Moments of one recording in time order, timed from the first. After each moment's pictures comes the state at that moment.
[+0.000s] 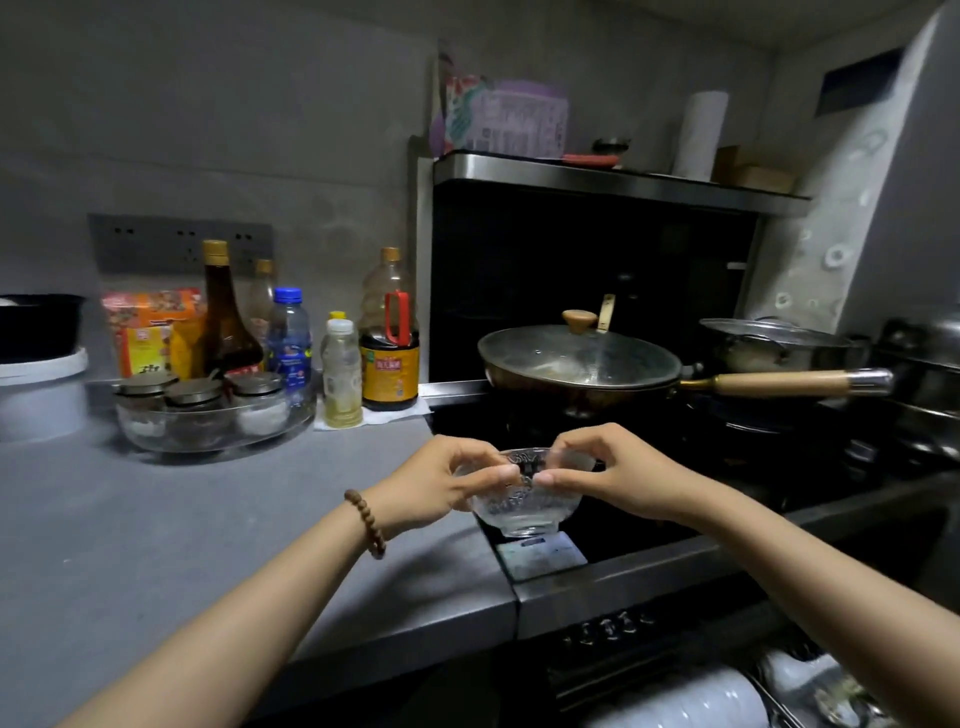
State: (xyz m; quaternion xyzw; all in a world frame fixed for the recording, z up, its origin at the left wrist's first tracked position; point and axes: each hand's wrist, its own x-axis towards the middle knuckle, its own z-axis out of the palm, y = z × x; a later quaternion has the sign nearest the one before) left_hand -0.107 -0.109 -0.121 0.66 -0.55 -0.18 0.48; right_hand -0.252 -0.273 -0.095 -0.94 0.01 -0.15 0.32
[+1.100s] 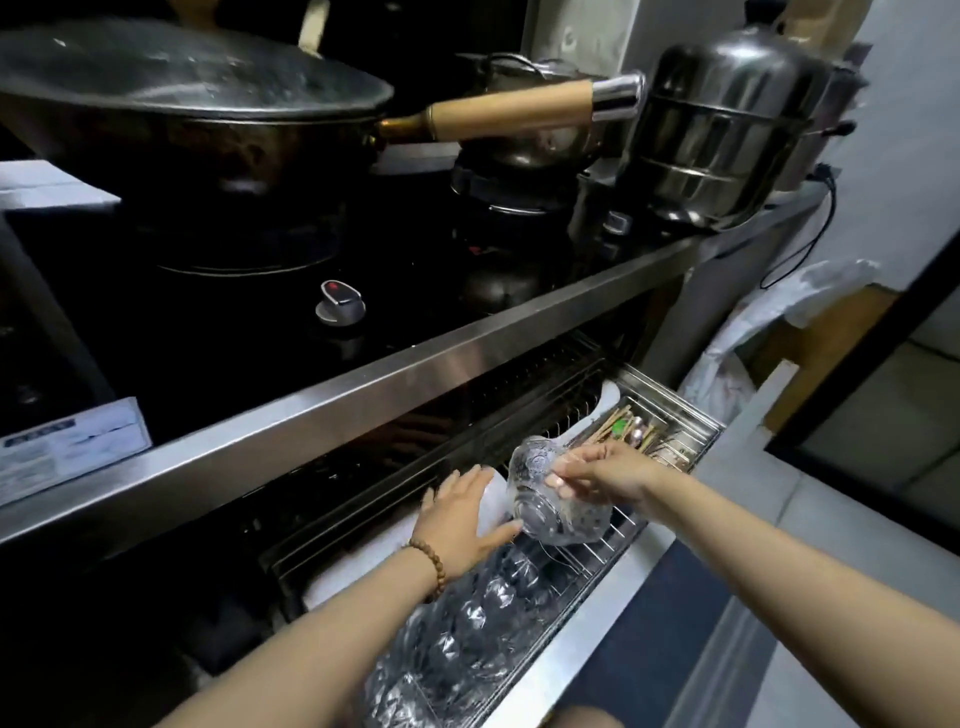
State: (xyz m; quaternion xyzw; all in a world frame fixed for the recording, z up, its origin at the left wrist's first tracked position) left_hand -0.302 -0.391 -0.402 0.75 -0.59 -0.24 0.19; right_hand -0.465 -0.517 -0.329 -0.63 0.51 -0.06 0.58
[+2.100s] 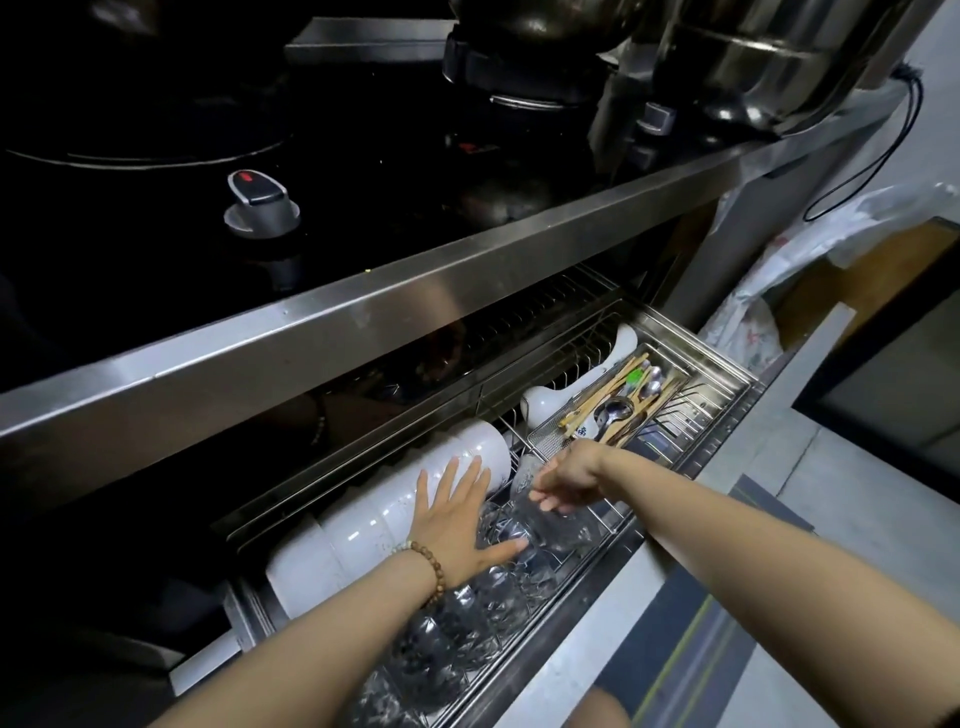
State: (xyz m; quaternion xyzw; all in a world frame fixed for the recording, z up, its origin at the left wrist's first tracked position) left_hand -0.315 -0.410 -0.491 0.75 -0.62 -0.24 0.04; right_hand -0.428 -0.549 -0.418 -0.60 0.56 0.21 0.54
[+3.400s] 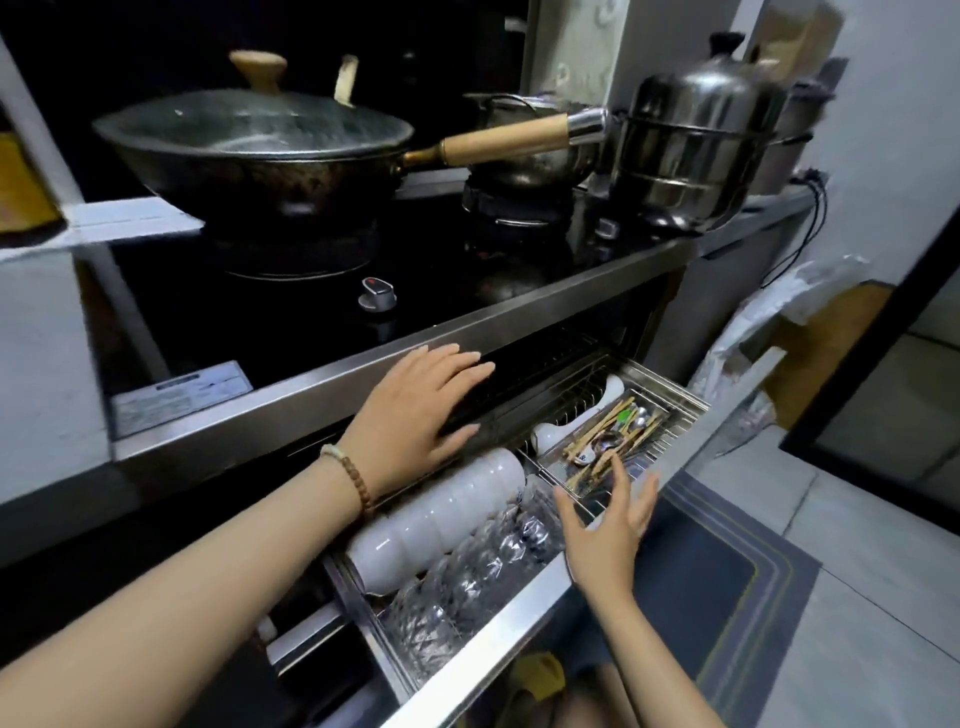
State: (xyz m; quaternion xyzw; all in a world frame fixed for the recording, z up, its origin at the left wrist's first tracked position) left_hand -0.271 -0.306 -0.261 0.64 -0.73 0.17 0.16; right_hand -0.482 -0.373 -0.391 -0.64 0.56 -0.40 0.34
